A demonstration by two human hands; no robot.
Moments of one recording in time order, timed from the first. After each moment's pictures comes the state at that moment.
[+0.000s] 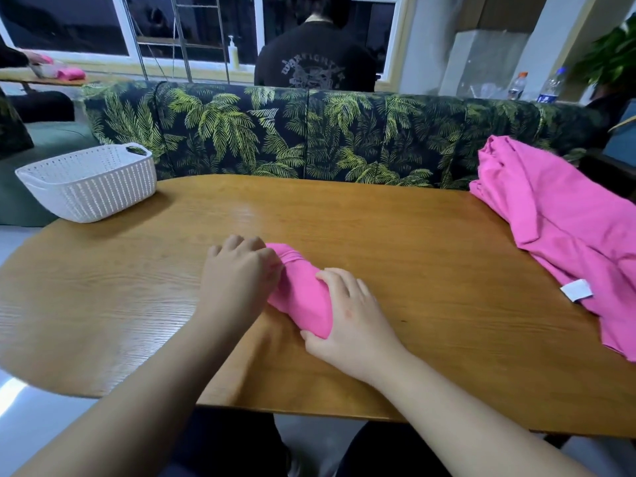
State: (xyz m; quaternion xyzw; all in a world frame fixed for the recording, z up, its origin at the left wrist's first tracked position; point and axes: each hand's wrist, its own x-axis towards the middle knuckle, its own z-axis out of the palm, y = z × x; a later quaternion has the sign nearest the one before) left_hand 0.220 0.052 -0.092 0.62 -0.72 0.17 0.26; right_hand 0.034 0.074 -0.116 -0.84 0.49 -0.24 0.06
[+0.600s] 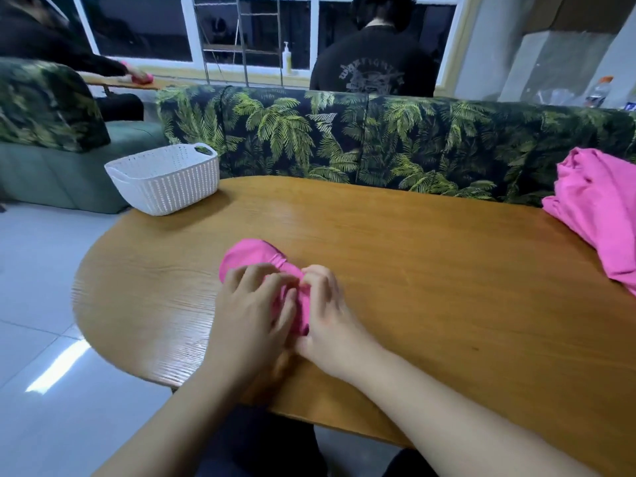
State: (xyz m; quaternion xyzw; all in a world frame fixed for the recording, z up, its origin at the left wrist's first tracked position) left_hand 0.271 0.101 -0.118 0.65 -0.67 0.11 0.36; right_hand 0.136 0.056 -0.131 -0.87 0.34 -0.31 0.18
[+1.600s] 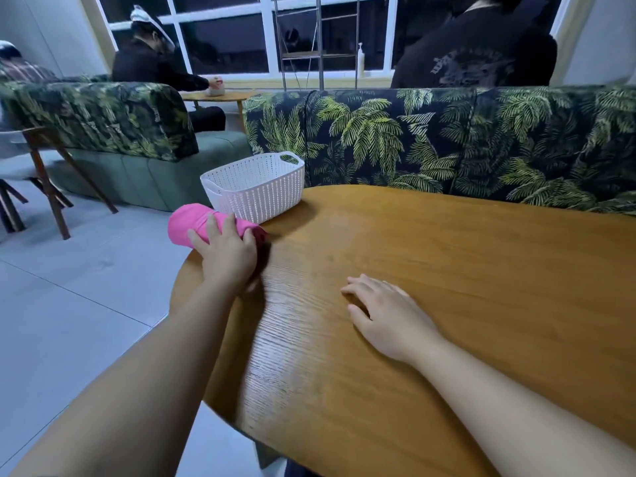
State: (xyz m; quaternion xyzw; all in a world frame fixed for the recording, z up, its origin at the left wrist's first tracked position) left_hand 0.477 -0.009 -0.109 0.87 -0.37 -0.01 0.31; right_hand 0.218 -0.024 -0.125 -0.91 0.38 -0.07 0.16
